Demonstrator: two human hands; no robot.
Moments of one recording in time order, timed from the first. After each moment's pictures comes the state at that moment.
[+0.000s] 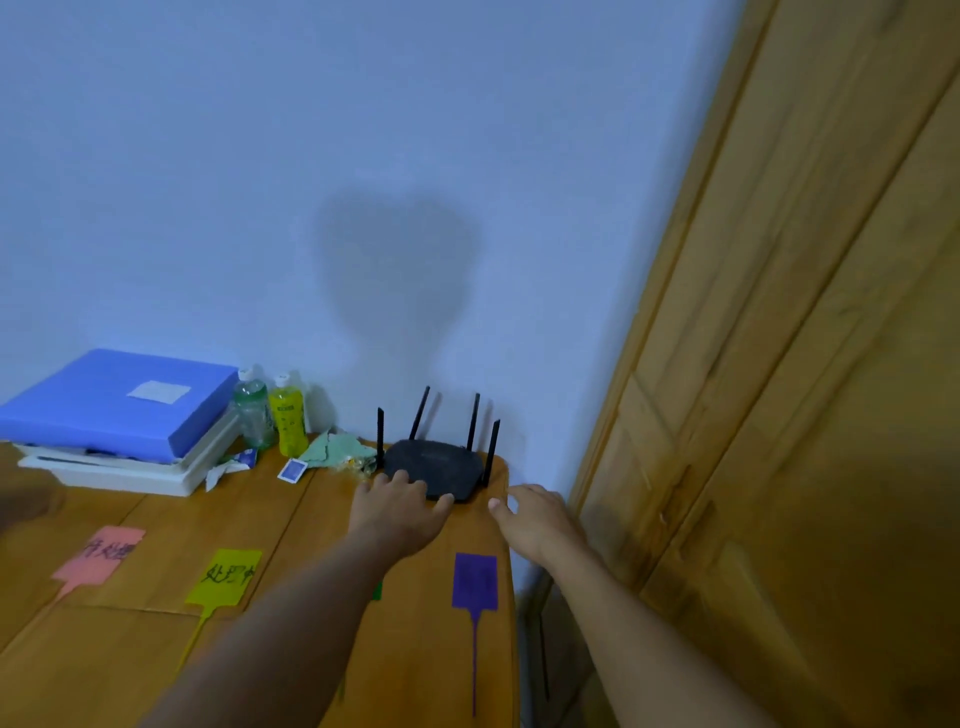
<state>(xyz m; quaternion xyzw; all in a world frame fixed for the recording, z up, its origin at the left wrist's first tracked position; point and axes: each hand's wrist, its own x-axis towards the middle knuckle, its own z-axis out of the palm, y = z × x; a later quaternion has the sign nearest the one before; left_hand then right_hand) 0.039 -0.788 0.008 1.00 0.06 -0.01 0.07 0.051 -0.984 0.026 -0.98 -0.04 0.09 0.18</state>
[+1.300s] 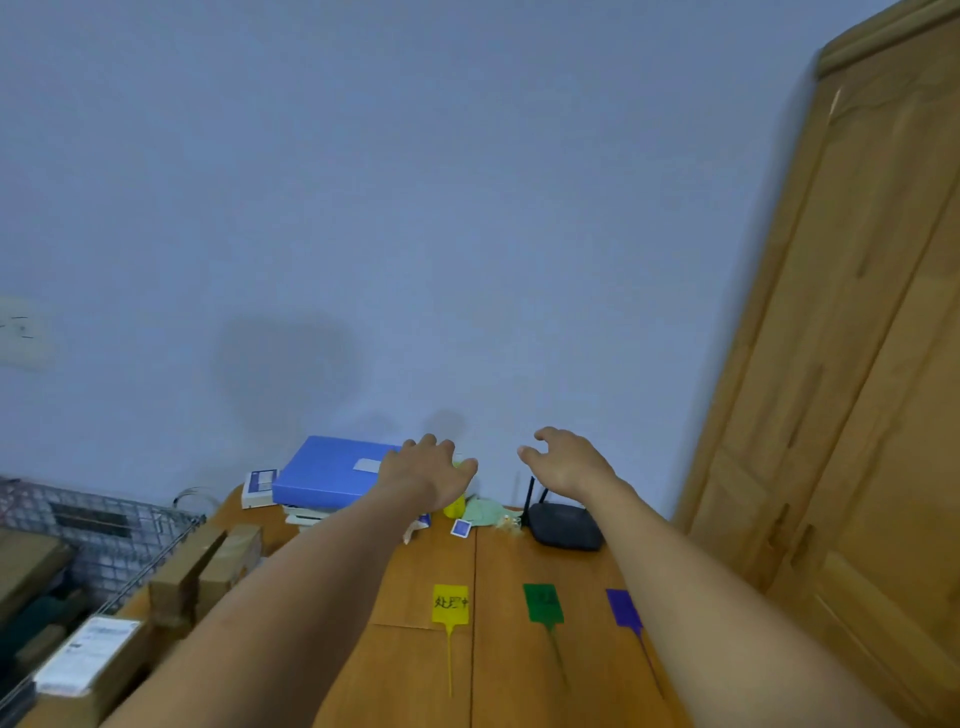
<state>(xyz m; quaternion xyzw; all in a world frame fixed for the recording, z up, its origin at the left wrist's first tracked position) -0.191 -0.447 0.239 0.99 0.02 0.05 0.10 -0.162 -0.651 0.264 -0.97 -0.07 -0.02 0.21</state>
